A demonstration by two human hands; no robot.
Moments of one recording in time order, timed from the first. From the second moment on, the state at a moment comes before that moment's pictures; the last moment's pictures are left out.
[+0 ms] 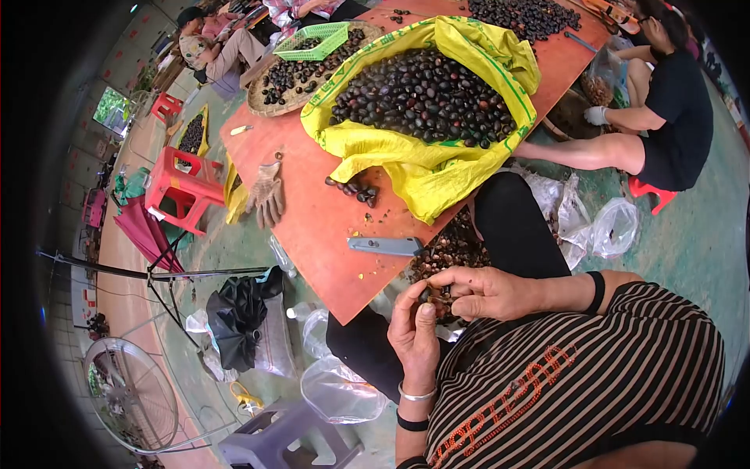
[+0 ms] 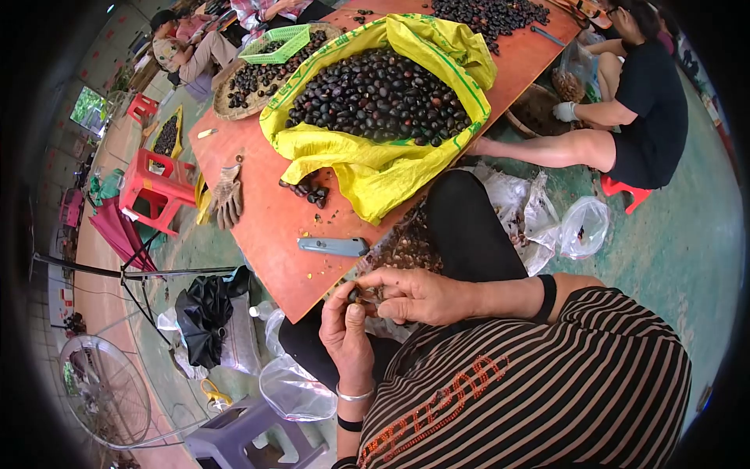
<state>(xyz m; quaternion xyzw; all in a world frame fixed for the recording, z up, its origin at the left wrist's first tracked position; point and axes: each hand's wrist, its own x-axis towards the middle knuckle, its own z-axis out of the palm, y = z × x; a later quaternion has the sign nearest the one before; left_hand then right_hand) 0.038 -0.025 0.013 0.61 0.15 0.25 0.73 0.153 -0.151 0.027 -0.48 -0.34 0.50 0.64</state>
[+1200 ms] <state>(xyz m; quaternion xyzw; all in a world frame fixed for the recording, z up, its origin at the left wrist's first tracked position) 0.036 -0.020 -0.010 0.67 0.14 0.26 0.68 0.155 -0.153 0.012 -0.56 -0.43 0.39 0.59</state>
